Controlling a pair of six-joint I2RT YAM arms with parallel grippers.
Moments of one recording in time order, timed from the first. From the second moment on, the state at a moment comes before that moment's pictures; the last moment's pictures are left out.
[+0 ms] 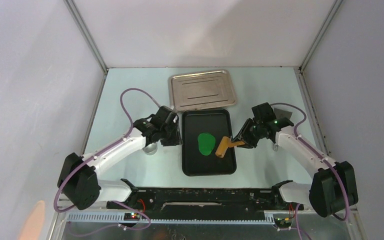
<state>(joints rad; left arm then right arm) -0.67 1.27 0.93 -0.65 0.00 -0.70 0.36 1.25 0.82 -0.66 -0.30 0.99</state>
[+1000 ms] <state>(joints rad) -0.64 1.36 0.90 -0.62 -0.01 -0.70 0.50 1.55 1.09 -0.63 -0.30 0.96</state>
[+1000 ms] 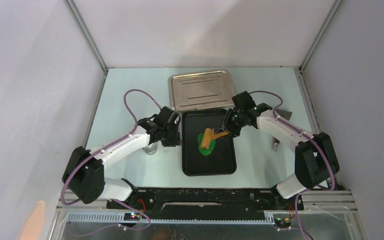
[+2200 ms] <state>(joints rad) -0.63 1.54 0.83 -0.44 0.06 -0.67 0.41 1.38 0.90 -0.62 -0.34 0.93</state>
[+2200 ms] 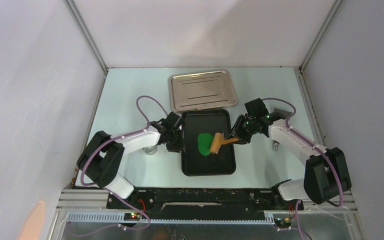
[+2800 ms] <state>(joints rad) -0.63 1.58 0.84 -0.44 0.06 -0.65 0.42 1.46 0.96 -0.66 -0.49 0.93</state>
